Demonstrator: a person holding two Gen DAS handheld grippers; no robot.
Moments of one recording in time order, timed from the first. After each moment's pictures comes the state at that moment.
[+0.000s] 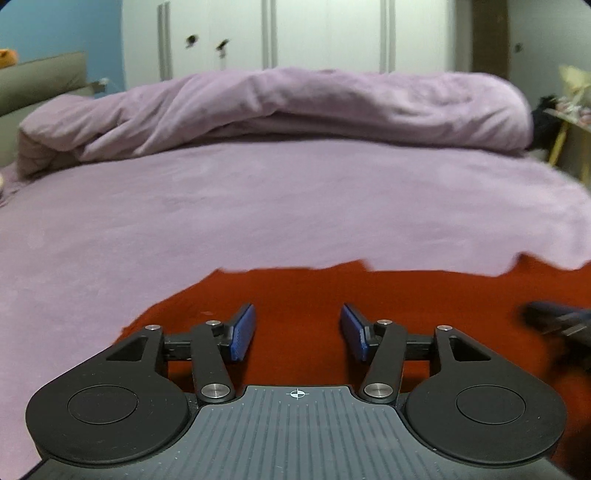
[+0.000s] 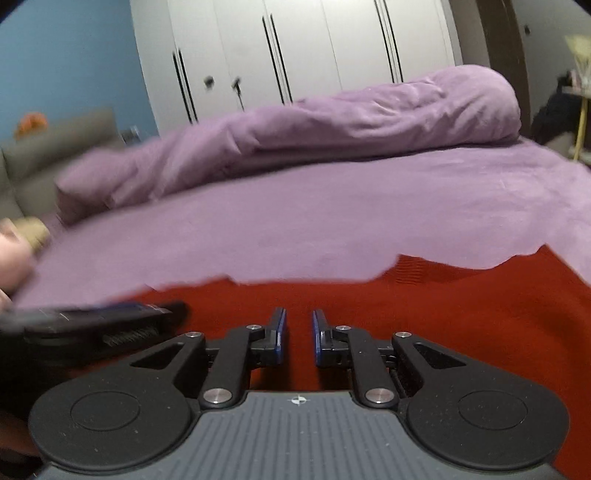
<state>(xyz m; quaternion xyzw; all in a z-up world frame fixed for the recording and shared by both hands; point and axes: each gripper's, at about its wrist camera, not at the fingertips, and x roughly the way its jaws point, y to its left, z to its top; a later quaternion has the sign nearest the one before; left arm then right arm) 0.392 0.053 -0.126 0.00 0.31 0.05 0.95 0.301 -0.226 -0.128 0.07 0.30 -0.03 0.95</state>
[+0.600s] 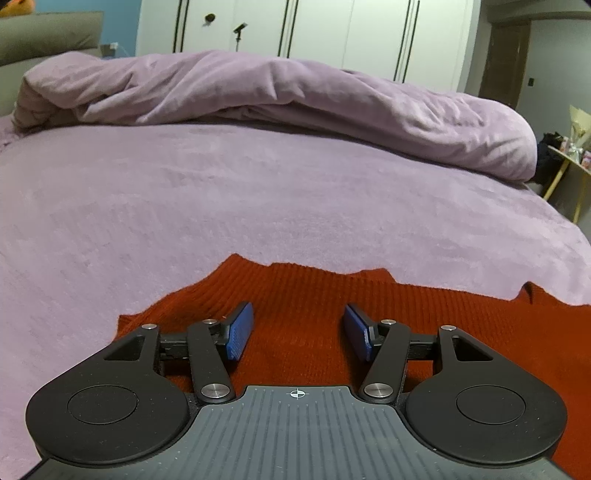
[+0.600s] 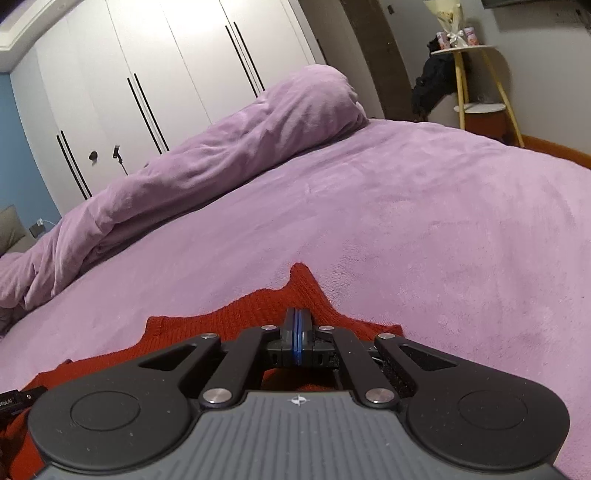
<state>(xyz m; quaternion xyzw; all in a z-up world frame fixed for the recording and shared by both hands) 0.400 0.083 -0.133 -0.08 0.31 0.02 0.95 0.245 -0.393 -0.143 0.21 0.24 -0.18 0.93</state>
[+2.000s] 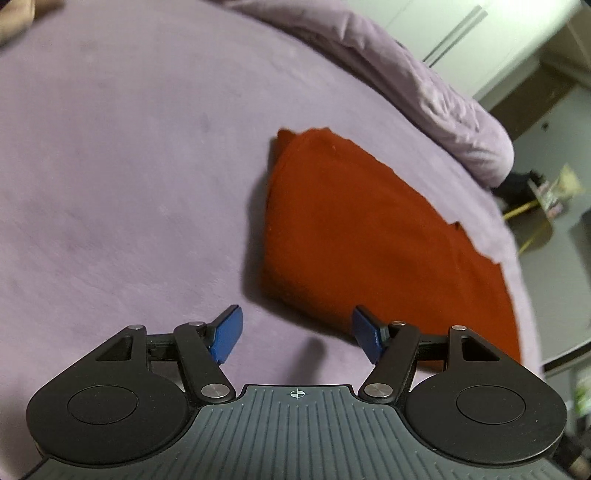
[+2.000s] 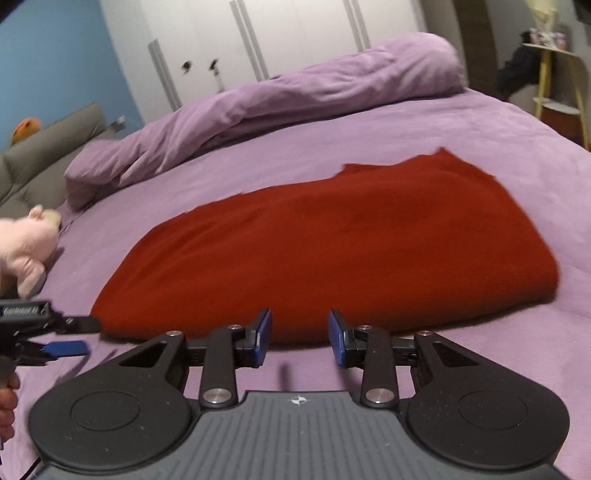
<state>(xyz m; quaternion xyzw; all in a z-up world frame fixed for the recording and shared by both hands) 0.220 0.191 -0.116 -0.30 0.43 -0.03 0.85 0.117 -0.195 -0.090 0.14 0.35 -0.04 0.93</state>
